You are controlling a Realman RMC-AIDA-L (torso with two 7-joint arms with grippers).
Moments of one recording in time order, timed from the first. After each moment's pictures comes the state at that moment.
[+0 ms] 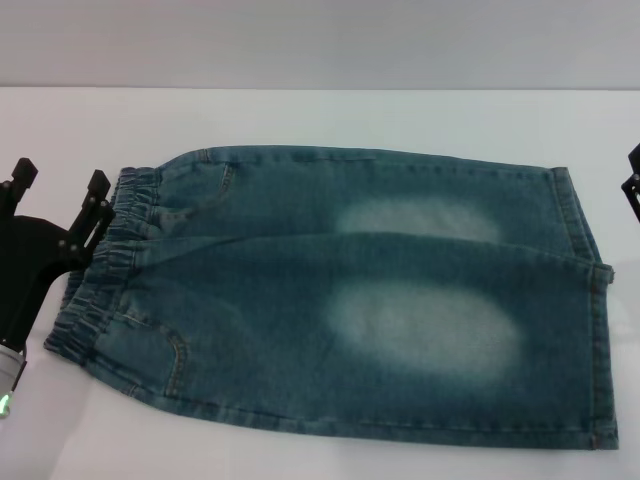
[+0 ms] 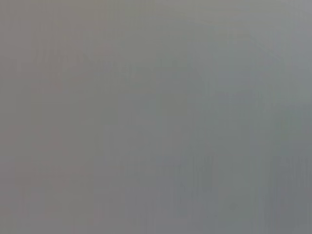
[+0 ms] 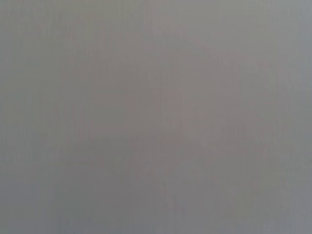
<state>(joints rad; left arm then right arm) -0.13 -2.07 -1.01 -0.41 2.69 1.31 -0.11 0.17 2.09 0.82 0.39 -2.35 -1.42 0.00</state>
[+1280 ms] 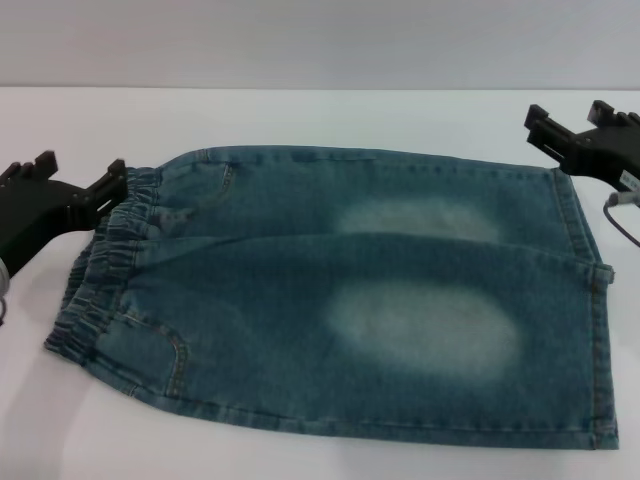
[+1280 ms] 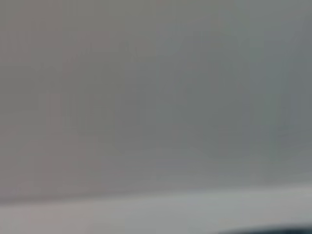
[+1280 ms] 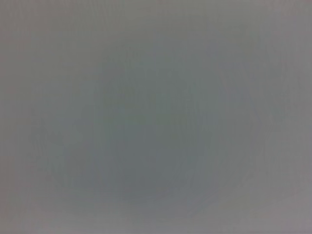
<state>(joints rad) 0.18 -1.90 -1.18 -1.58 2.85 -0.06 -0.14 -0.06 1.95 1.20 1.56 -2.64 0.09 0.04</state>
